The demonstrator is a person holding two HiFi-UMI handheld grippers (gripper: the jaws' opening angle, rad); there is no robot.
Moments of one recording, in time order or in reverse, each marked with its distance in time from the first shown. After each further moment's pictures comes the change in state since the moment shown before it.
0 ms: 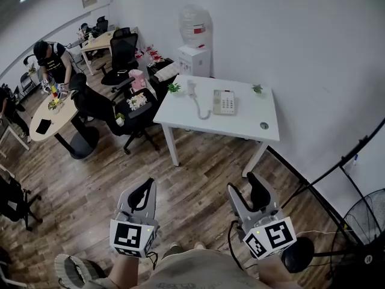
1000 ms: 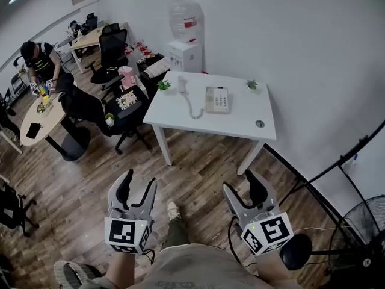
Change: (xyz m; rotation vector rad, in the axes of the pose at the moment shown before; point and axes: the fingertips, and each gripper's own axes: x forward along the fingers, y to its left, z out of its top) left arm 0.061 0.025 -0.019 -0.020 -0.001 0.036; right arm 0.040 -0.043 -0.035 -0.020 0.090 -0.028
